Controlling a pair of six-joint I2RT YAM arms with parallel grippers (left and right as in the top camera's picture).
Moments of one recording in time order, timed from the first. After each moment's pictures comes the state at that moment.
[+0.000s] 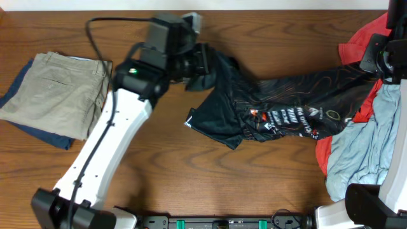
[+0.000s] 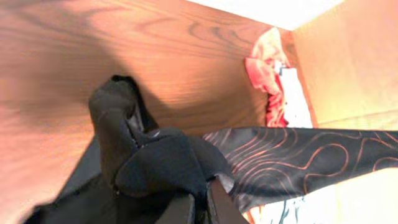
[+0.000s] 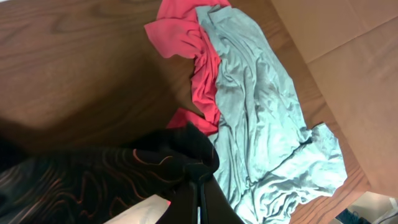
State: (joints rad) left arm -0.38 1.56 1.53 -0.66 0.40 -0.55; right arm -0.04 1.68 2.26 -1.63 0.42 0.29
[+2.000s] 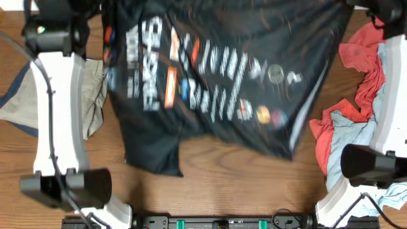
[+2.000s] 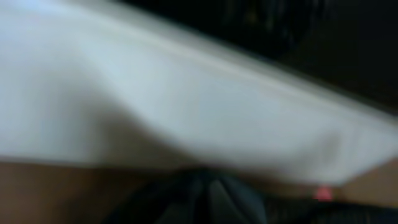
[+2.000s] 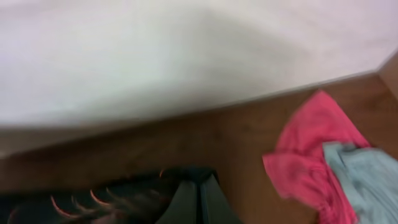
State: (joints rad) left arm 0.06 1.79 2.03 -0.48 0.40 -0.44; right arm -0.09 1.95 2.40 -0.99 0.02 0.19
